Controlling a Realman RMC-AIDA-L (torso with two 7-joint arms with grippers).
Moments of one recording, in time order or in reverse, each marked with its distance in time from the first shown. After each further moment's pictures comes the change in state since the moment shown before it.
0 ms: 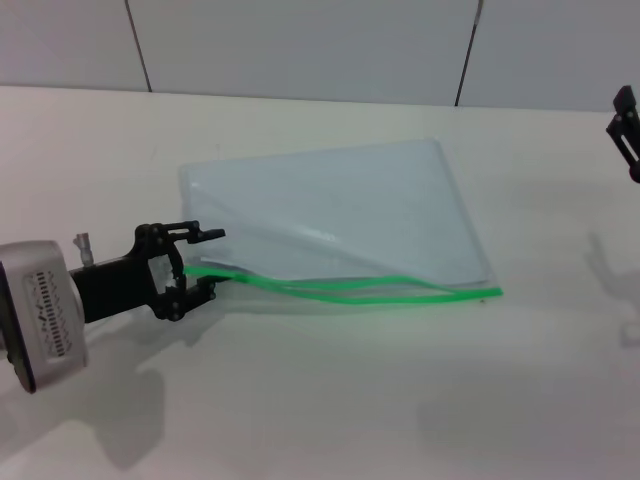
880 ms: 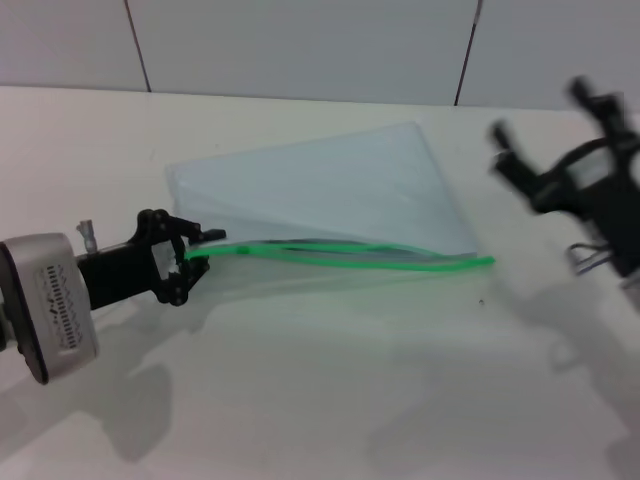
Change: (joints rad) left arm -0.013 -0.008 -0.012 0.003 -0.039 -0.023 0.064; right arm 0.059 -0.006 -0.177 -0.043 -0.200 -0.035 0.005
